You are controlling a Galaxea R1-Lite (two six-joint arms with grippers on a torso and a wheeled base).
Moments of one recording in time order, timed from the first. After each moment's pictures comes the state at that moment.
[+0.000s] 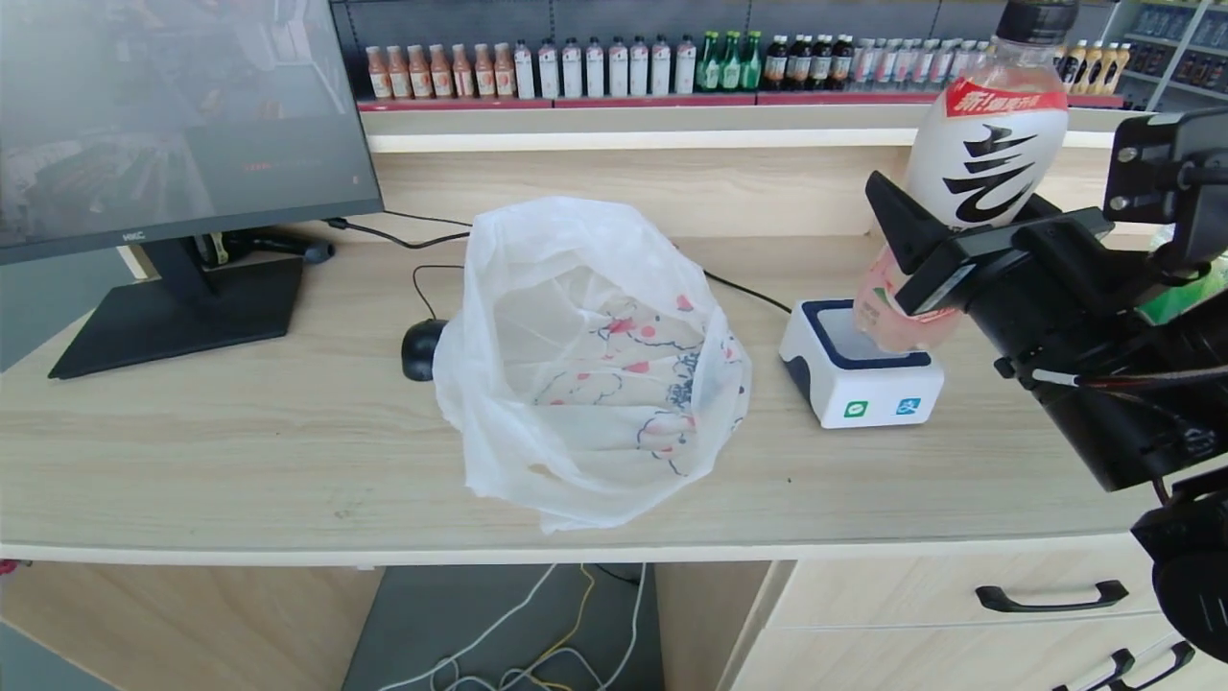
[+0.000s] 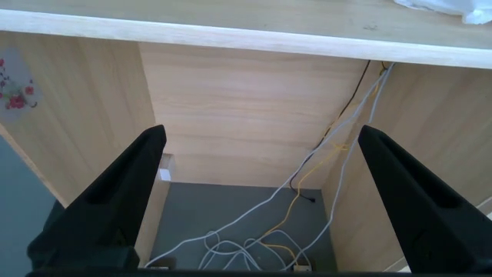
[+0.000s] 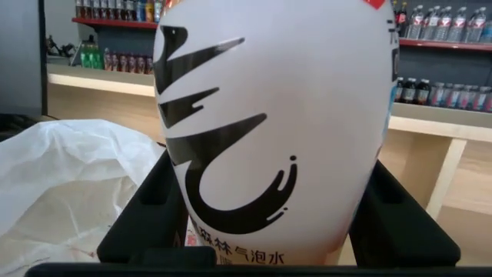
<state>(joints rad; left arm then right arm) 0.00 0.00 0.00 0.00 0.00 0.00 0.49 1.64 -0.68 -1.51 -0.14 -0.23</state>
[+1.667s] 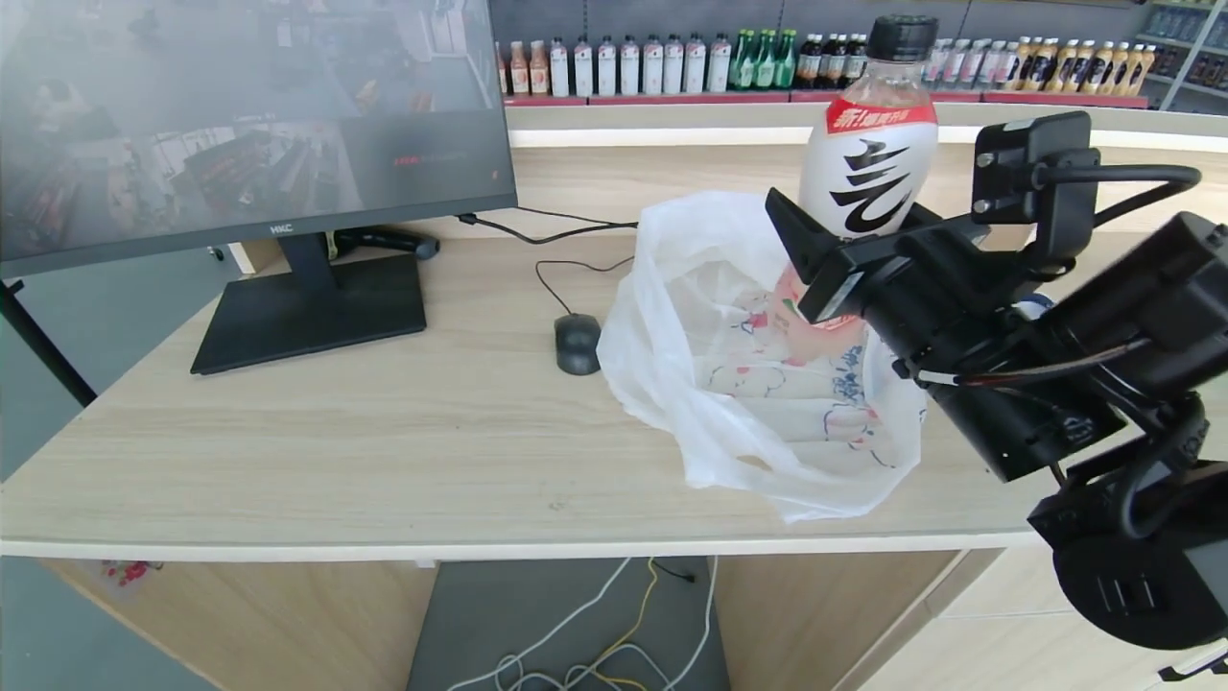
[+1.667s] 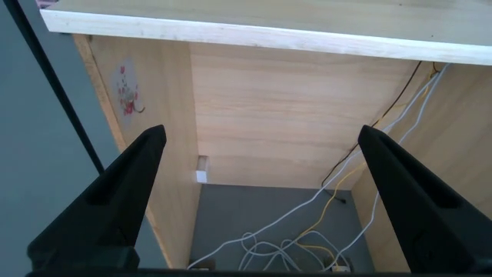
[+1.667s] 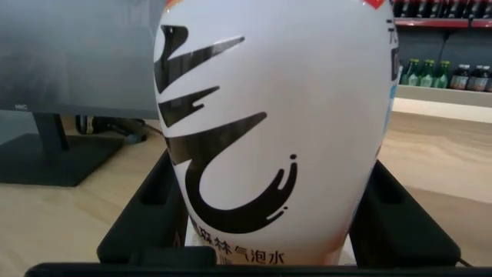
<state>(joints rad) 0.00 0.00 0.00 0.00 0.00 0.00 0.61 1.75 -0.81 -1.43 -0.15 -0.21</state>
